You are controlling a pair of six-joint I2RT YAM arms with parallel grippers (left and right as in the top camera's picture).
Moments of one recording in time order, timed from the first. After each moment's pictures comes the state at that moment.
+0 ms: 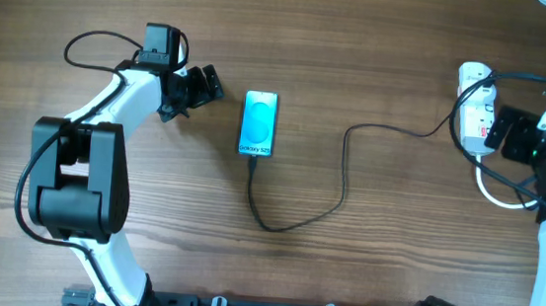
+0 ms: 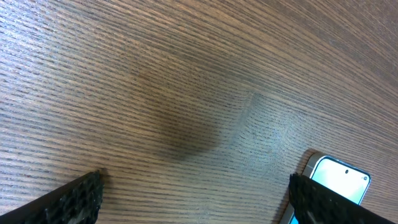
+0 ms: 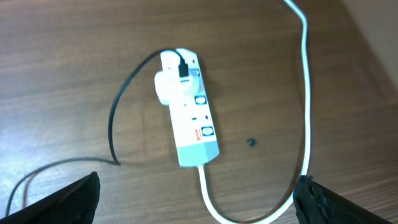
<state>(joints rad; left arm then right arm) -0.05 1.97 1.24 -0.46 0.21 -0.49 -0.36 1.18 1.10 -0.71 -0.04 -0.14</state>
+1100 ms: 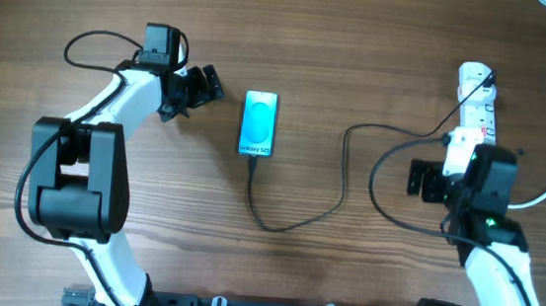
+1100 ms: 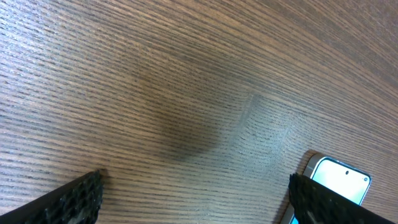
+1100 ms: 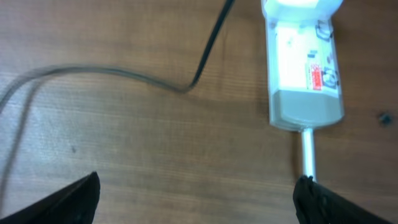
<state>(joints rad) -0.05 1.97 1.24 -0.46 0.21 -0.49 -0.12 1.08 0.48 -0.22 -0.03 -0.18</state>
